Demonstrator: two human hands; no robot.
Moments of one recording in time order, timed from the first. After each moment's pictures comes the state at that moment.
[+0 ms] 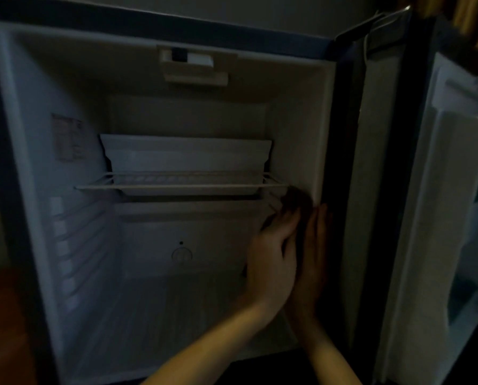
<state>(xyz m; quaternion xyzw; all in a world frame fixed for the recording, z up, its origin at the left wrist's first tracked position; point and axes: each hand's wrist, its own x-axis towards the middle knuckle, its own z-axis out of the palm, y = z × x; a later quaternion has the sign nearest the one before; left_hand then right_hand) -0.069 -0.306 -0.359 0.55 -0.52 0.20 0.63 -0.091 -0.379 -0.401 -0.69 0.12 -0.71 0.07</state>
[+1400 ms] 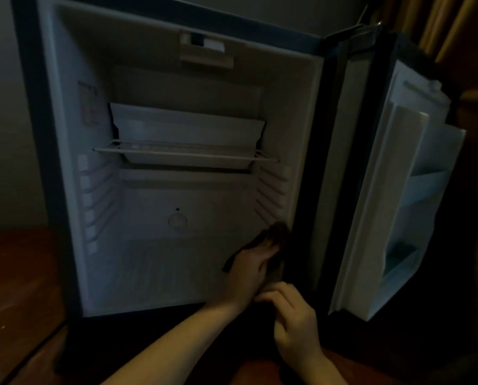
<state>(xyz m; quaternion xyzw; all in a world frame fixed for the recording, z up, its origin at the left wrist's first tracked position) -0.061 -0.277 -0.448 0.60 -0.61 0.15 0.50 -0.198 -0.312 -0.488 -0.86 0.05 -0.51 0.08</state>
